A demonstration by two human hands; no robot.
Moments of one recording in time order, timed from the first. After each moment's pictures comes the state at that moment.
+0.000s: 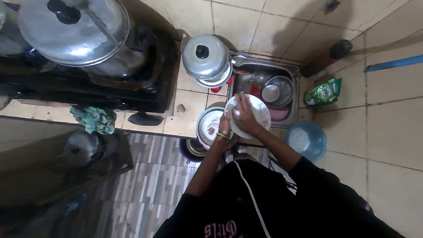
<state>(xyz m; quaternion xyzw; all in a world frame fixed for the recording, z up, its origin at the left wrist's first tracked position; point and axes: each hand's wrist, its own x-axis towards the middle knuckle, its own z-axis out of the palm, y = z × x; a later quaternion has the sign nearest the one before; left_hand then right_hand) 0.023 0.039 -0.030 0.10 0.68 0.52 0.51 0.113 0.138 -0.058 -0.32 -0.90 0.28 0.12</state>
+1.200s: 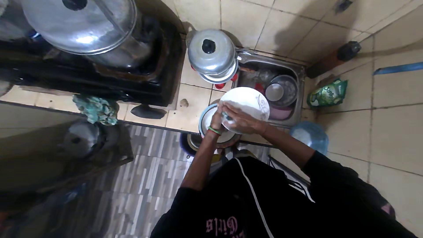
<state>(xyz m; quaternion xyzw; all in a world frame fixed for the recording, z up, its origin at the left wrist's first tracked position) -0.010 0.034 -0.030 0.01 0.59 0.62 0.52 0.103 0.134 -0.016 -0.12 -0.91 0.40 -0.05</state>
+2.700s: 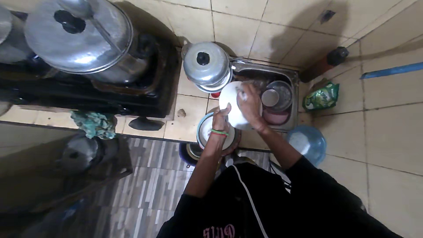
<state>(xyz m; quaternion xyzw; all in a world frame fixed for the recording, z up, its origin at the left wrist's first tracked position) -0.001 0.075 0.020 -0.04 0.52 0.71 0.47 0.084 0.166 0.030 -0.40 -0.82 0.32 0.24</state>
